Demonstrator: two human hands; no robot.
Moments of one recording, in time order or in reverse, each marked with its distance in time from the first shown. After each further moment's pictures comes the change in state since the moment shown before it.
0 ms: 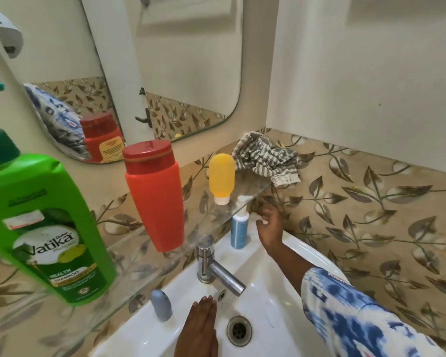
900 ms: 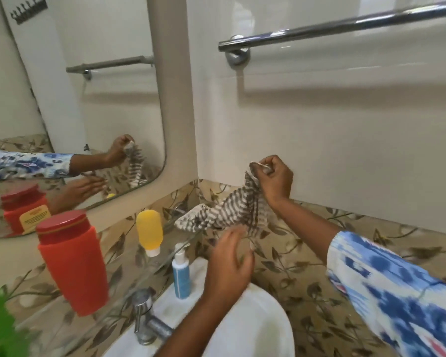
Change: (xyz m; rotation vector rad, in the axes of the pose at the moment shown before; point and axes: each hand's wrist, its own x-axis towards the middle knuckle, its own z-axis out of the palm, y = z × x) left_hand 0.210 0.143 -0.139 -0.810 0.278 -0.032; right_hand 0.041 -0.204 -0.208 0.008 0.414 -0.553
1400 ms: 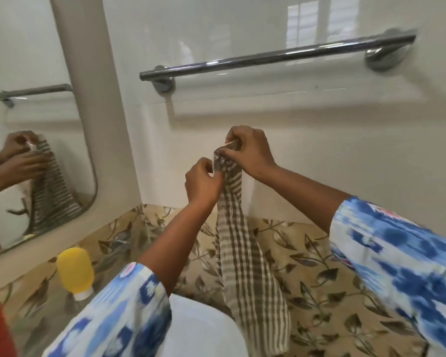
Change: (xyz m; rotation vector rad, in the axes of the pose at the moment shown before) left_hand 0.164 0.099 0.050 -0.179 0.146 -0.139; right_hand 0.074 -0.074 -0.119 -0.344 -0.179 -0.415
